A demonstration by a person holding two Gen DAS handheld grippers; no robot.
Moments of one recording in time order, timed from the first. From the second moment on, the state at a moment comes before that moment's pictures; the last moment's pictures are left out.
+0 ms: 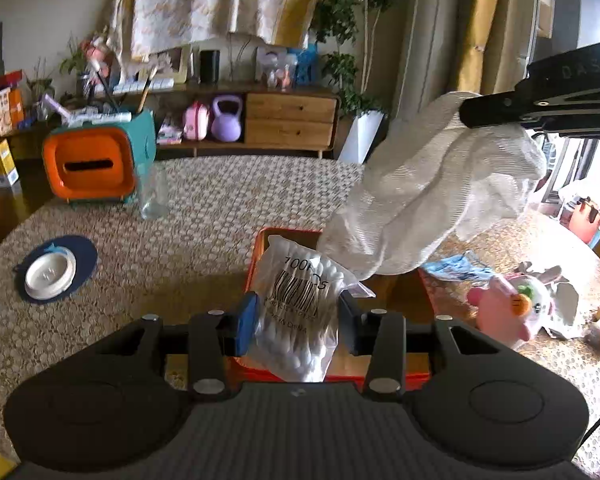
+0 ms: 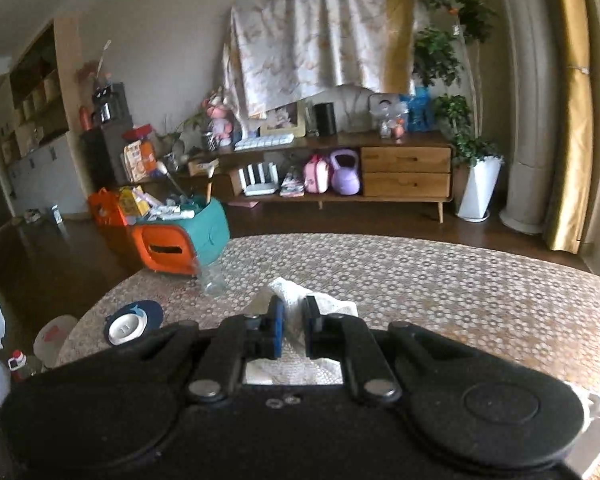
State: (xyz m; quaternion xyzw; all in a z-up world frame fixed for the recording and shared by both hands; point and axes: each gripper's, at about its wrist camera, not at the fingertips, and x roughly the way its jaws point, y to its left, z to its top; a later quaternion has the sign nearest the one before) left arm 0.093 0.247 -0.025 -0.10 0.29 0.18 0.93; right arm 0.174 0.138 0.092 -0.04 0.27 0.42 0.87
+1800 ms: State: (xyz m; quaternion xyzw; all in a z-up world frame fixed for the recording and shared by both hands) left arm 0.153 0.241 -0.082 -0.07 0.39 0.15 0.91; right arm 0.193 0.174 -0.002 -0.11 0.37 0.39 0.83
